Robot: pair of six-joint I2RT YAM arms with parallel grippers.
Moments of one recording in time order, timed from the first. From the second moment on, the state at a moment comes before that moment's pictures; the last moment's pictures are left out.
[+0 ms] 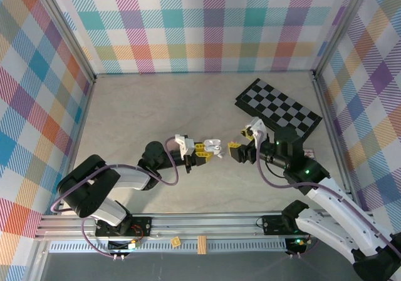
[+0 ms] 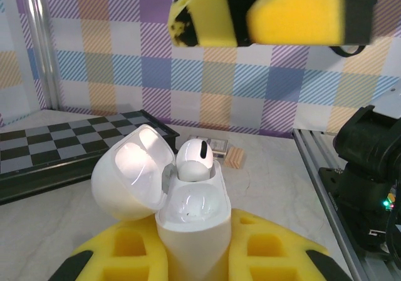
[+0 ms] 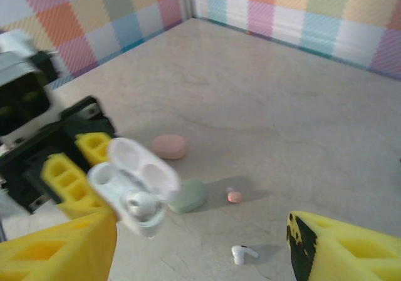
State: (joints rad) left arm -0.68 1.49 0.37 1.21 0.68 -0.08; right arm 0.58 0.76 0.70 -0.29 -0.27 0.06
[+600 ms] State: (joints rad) left arm -0.68 0.99 0.24 0.84 0.62 0.04; right arm 0.46 1.51 0.95 -0.47 -0.38 0.34
